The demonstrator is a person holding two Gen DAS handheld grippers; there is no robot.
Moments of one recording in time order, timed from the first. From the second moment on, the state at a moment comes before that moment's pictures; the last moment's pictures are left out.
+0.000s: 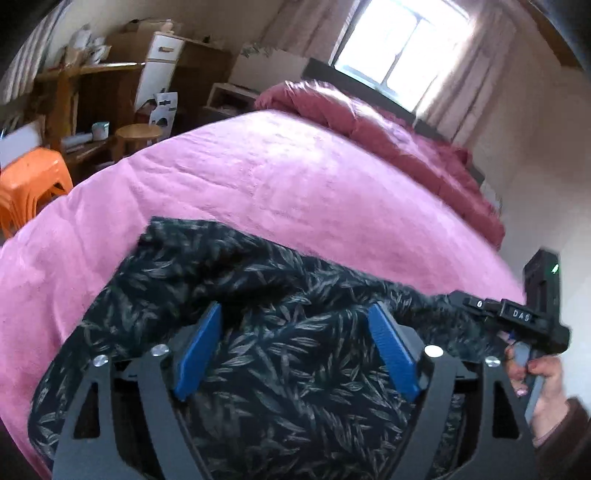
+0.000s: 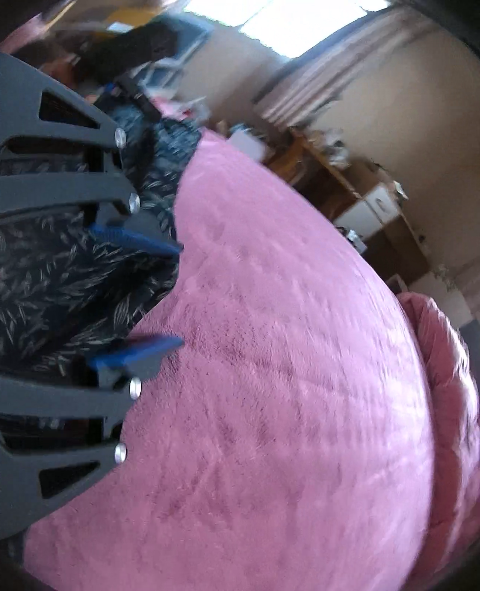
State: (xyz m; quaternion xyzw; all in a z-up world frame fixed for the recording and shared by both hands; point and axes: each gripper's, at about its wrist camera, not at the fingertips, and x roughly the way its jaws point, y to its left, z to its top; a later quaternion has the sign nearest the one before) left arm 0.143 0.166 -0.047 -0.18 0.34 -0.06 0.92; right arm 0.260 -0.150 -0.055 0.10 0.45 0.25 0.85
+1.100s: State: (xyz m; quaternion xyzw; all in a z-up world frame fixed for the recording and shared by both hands) left arm 0.108 0.093 -0.033 -0.10 0.32 -0.07 0.94; right arm 0.082 -0.313 -0.007 0.19 0.34 -0.01 0.92
